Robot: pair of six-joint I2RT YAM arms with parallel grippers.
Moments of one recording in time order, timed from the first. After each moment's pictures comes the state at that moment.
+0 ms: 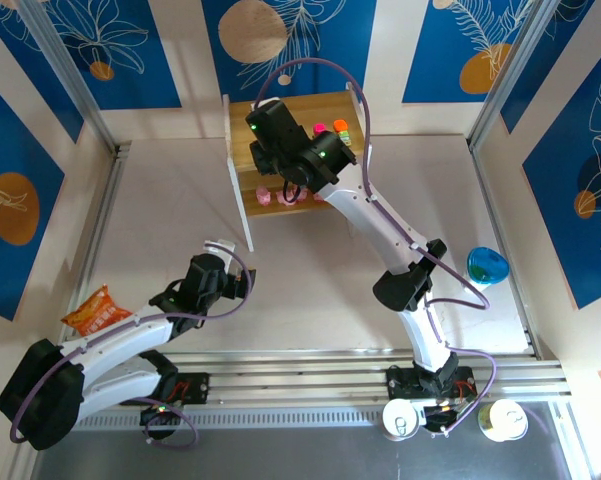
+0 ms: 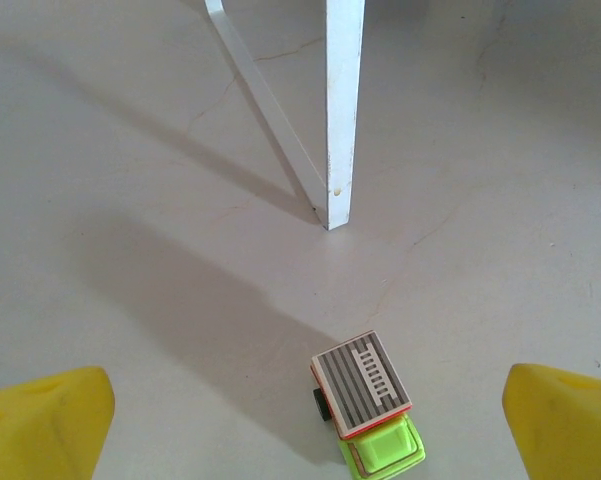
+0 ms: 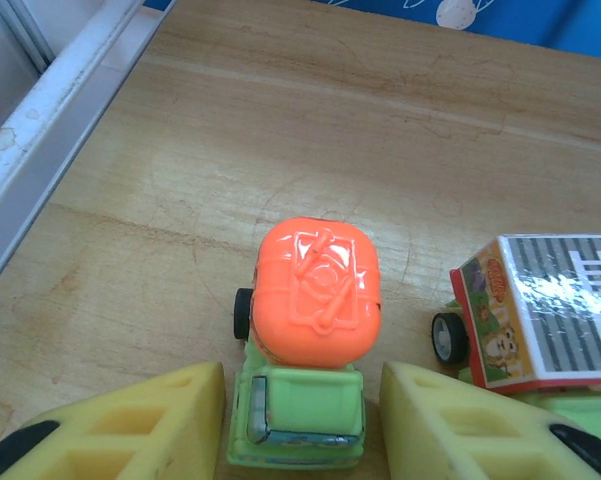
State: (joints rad) left arm -0.65 1.02 0.38 0.00 -0.29 -0.20; right arm 0.85 2.13 2.61 -1.17 0.45 0.25
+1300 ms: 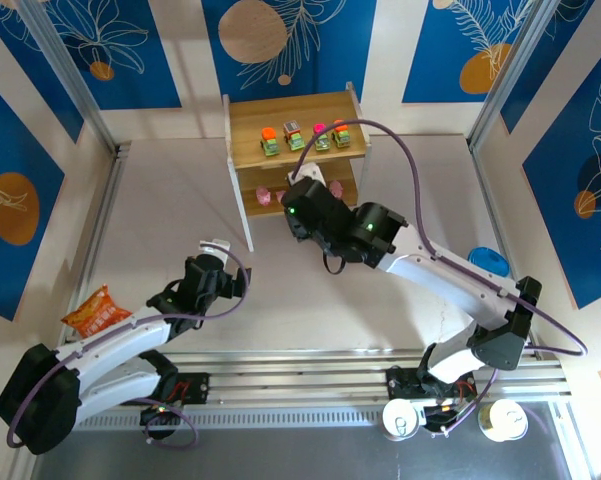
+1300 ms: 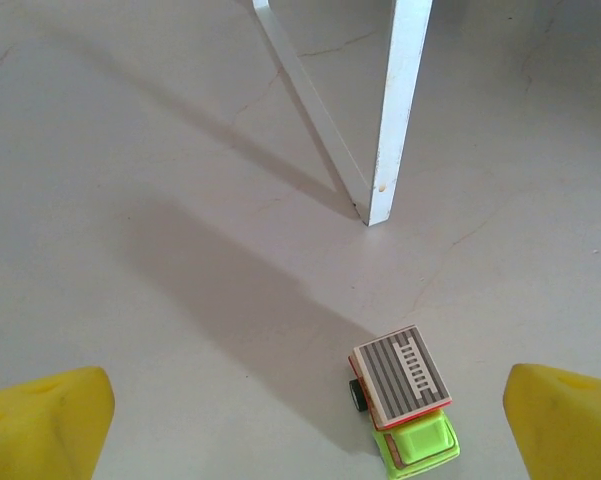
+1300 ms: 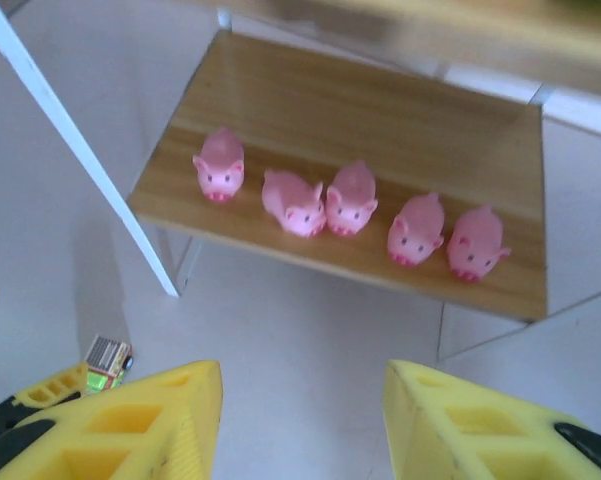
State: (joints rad) left arm -0.65 1.00 0.39 -0.05 -0.36 -0.23; right arm 1.03 1.47 1.59 -0.91 0.57 0.40
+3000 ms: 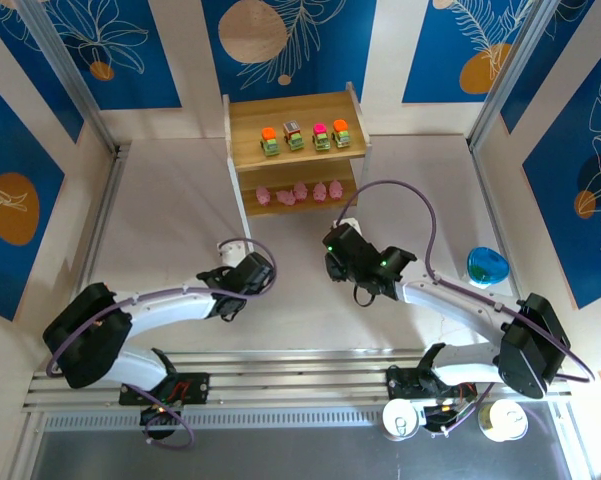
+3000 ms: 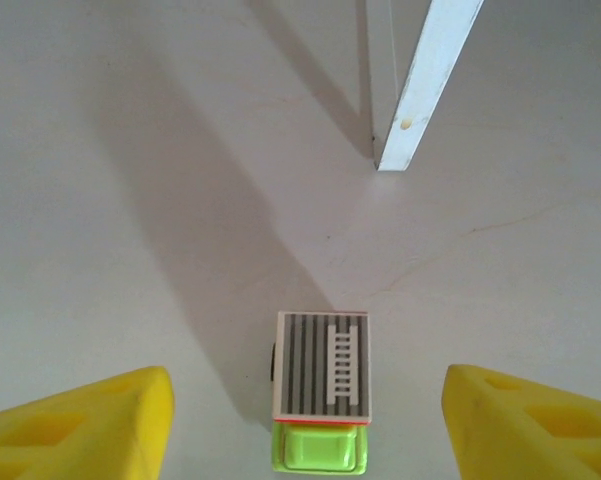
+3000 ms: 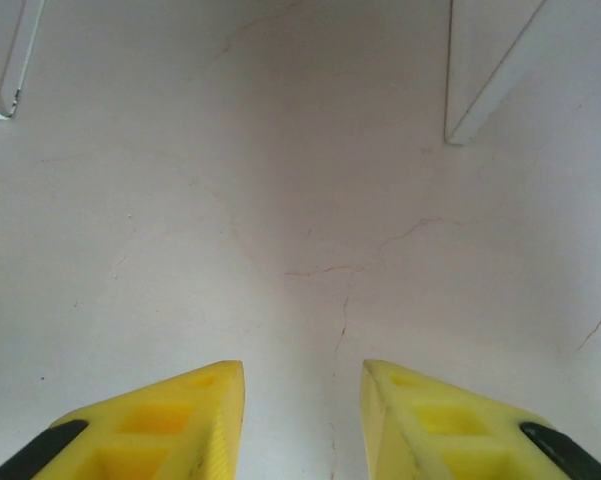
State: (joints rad) left arm -0.85 1.41 0.66 -0.31 -0.60 -0.84; right arm 0.82 1.26 0.88 -0.58 0.33 0.51
